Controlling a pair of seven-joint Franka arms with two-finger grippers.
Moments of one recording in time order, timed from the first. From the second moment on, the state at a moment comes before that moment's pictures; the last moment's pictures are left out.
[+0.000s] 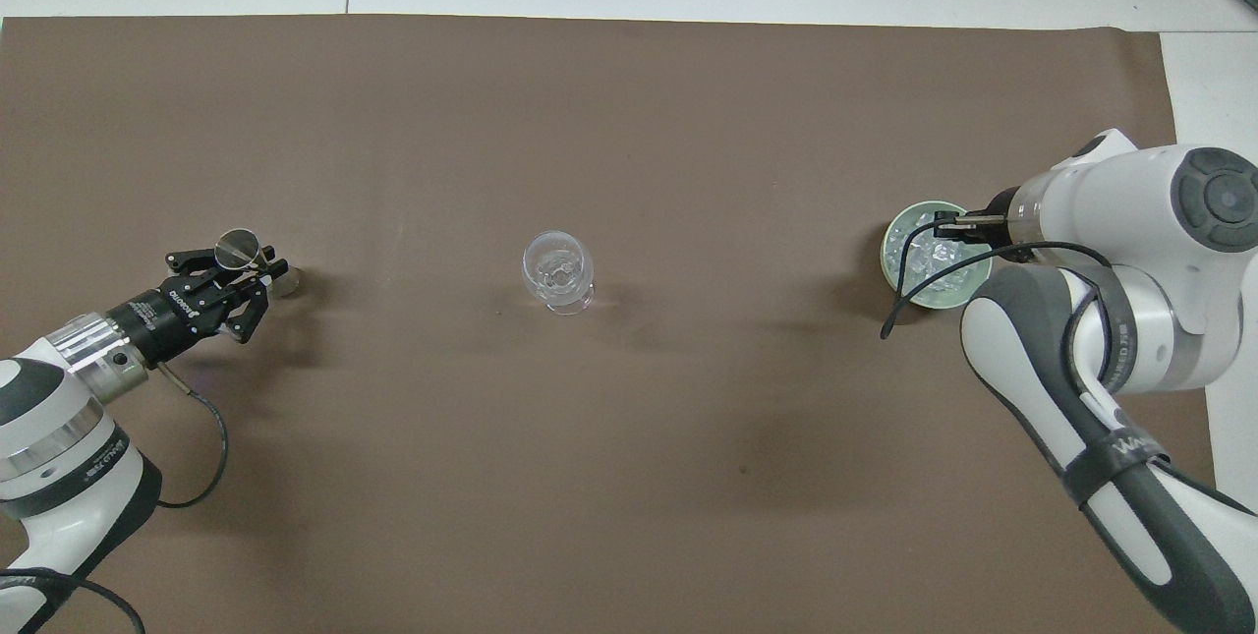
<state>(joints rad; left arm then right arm) 0.22 0.14 -0.03 -2.36 -1.65 2.30 -0.83 -0.01 0.13 0.05 -2.01 -0.02 2.32 0.12</state>
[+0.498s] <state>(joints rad) 0.21 0.14 -0.03 -2.36 -1.67 2.30 -0.80 0.02 0.00 0.05 -1.93 -0.02 2.12 0.23</state>
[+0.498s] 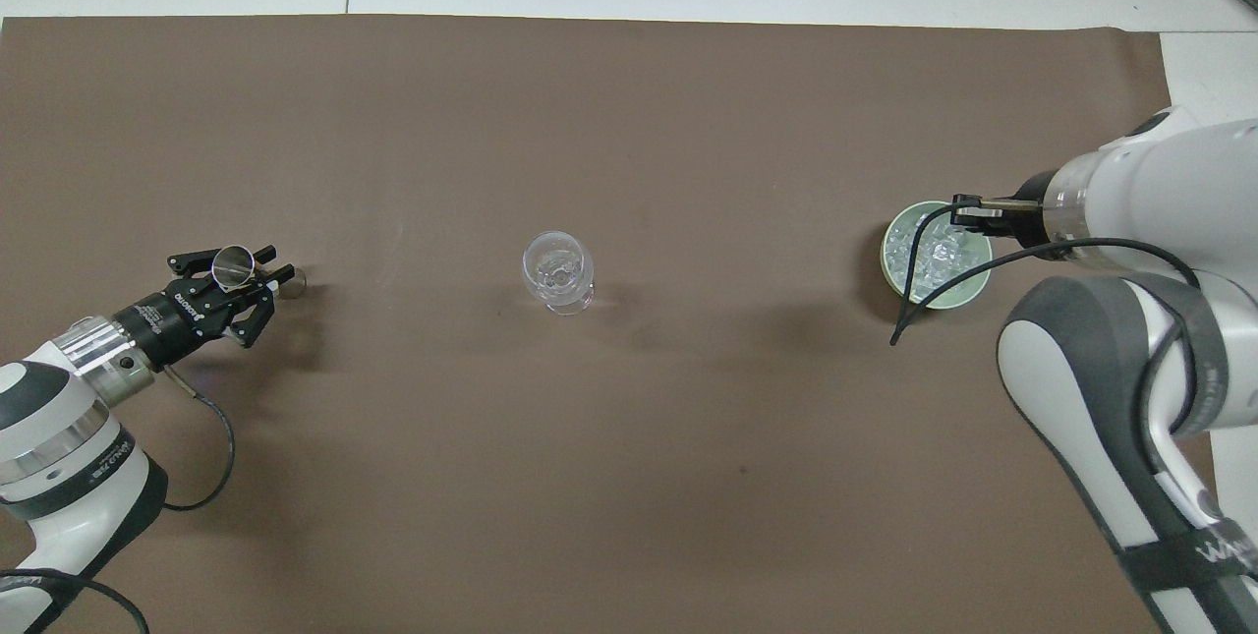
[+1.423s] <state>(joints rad) 0.21 0.12 -0.03 -2.36 -1.51 2.30 -0.75 0.08 -0.07 0.10 -1.81 0.14 1.97 0.36</state>
